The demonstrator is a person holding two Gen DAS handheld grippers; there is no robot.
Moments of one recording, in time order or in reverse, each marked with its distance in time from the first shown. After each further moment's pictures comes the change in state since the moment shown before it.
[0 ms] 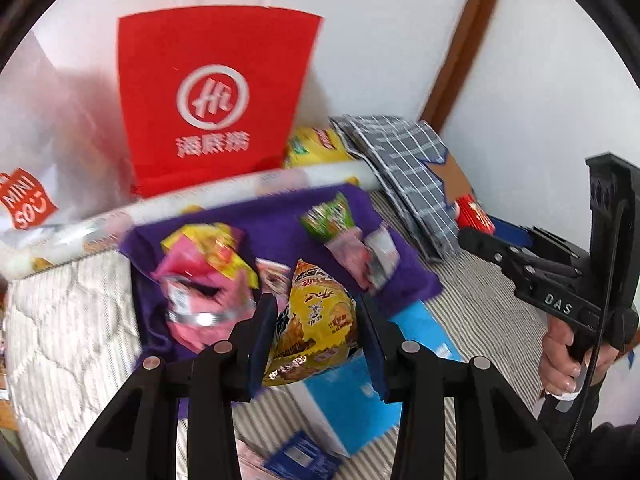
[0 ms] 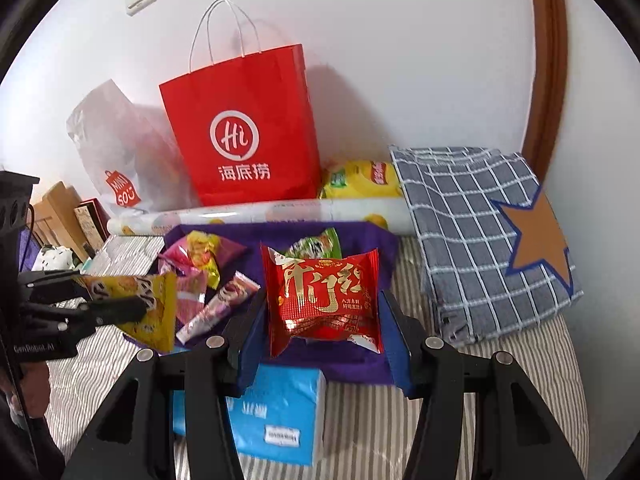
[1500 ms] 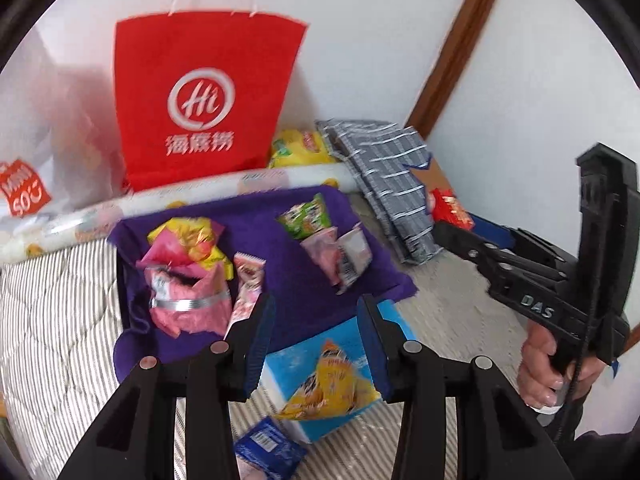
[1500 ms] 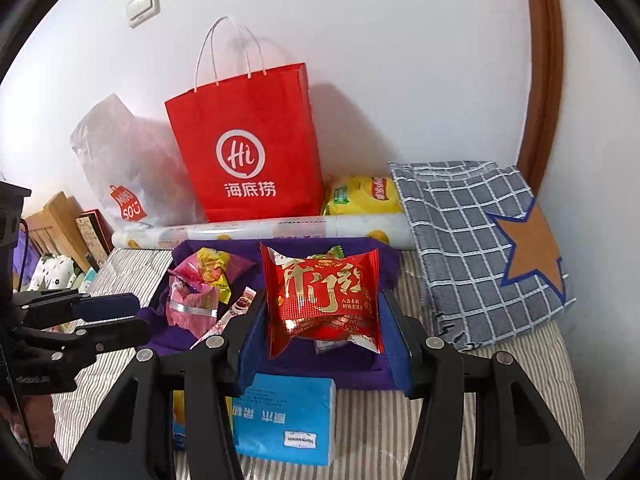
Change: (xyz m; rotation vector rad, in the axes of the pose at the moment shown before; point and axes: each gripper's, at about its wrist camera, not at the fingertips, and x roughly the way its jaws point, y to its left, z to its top) left arm -0.013 -0.018 -0.011 -0.037 0.015 -0.050; right arm -0.016 0.014 0.006 0.015 -0.015 -0.015
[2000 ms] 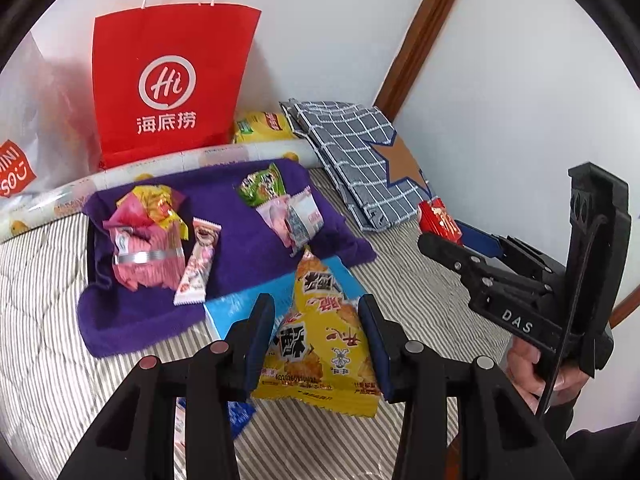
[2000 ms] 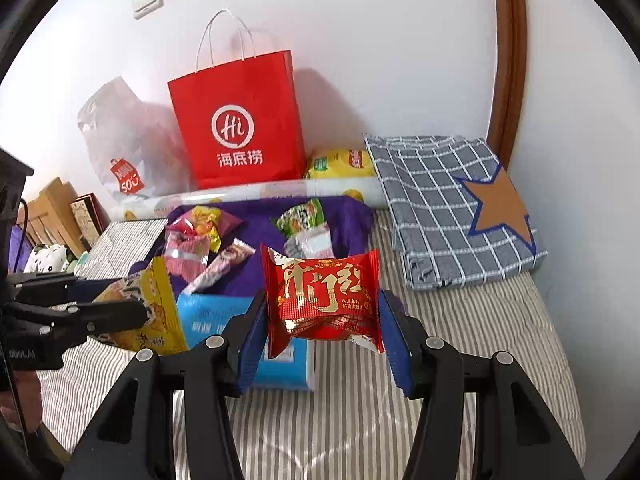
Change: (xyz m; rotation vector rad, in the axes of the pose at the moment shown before) left arm -0.018 -0.044 -0.035 0.037 0.011 -0.063; right arm -0.046 -0.013 -0.052 0.017 0.001 -0.061
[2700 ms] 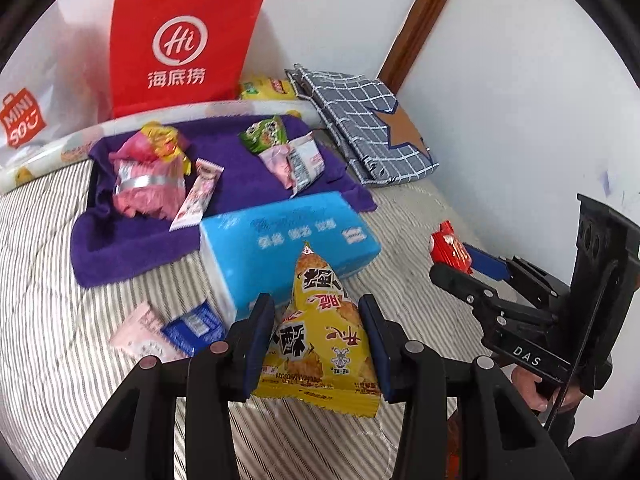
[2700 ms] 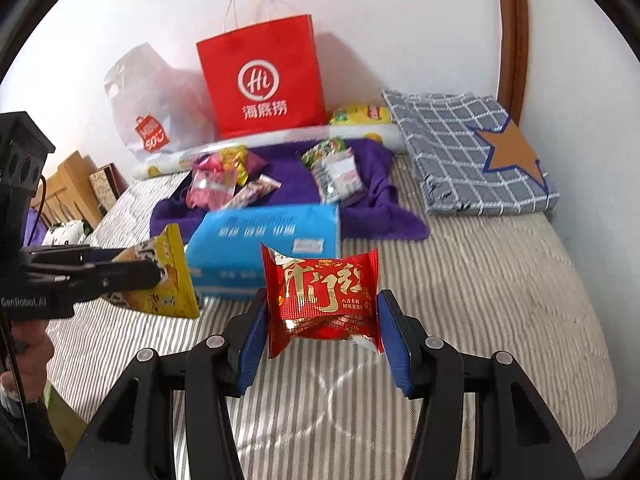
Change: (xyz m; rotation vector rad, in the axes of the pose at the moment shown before) left arm 0.002 -0.008 -0.062 -0.020 0.050 0.002; right arm -0.020 0.008 -0.079 -0.003 0.051 0.055
